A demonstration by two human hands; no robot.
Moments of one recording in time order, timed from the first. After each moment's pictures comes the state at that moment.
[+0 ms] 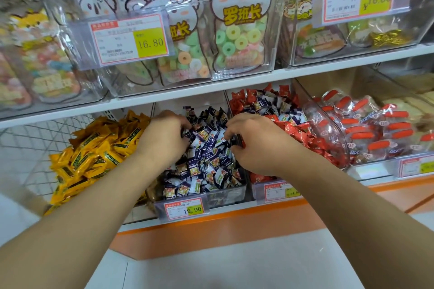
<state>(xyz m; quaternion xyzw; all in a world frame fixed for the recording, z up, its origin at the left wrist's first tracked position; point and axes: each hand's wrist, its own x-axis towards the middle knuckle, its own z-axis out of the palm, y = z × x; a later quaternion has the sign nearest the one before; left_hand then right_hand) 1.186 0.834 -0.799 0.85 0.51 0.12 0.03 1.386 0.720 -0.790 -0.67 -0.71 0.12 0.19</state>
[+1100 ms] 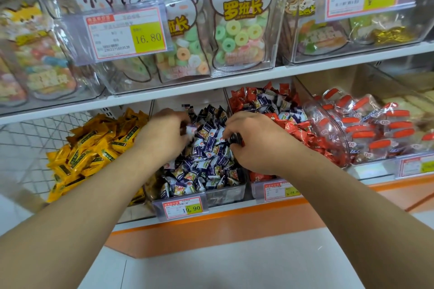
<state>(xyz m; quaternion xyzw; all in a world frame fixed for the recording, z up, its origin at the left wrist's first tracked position) 1.188 0.843 -0.800 0.86 0.51 0.09 0.02 1.386 0.722 -0.792 -0.67 -0.71 0.12 0.19</state>
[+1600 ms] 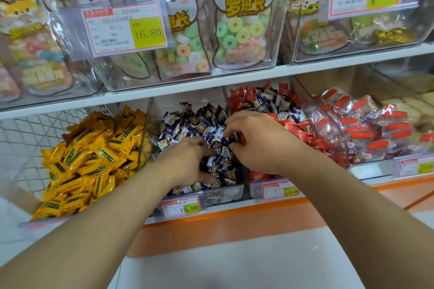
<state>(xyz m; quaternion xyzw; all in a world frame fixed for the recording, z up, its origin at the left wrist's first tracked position) 1.204 0.825 -0.844 0.91 0.39 -0.11 0.09 1.390 0.723 -0.795 -0.67 -0.71 0.12 0.20</state>
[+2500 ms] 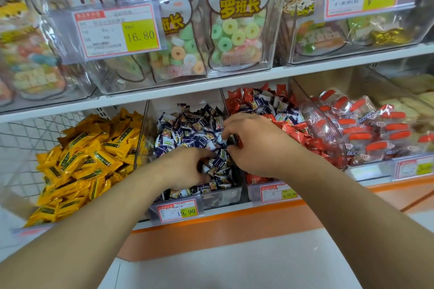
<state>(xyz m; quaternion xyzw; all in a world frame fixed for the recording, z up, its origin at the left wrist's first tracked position) 1.207 0.820 -0.836 0.88 0.42 -0.12 0.20 1.390 0.723 -0.795 -0.67 -0.71 0.12 0.19</state>
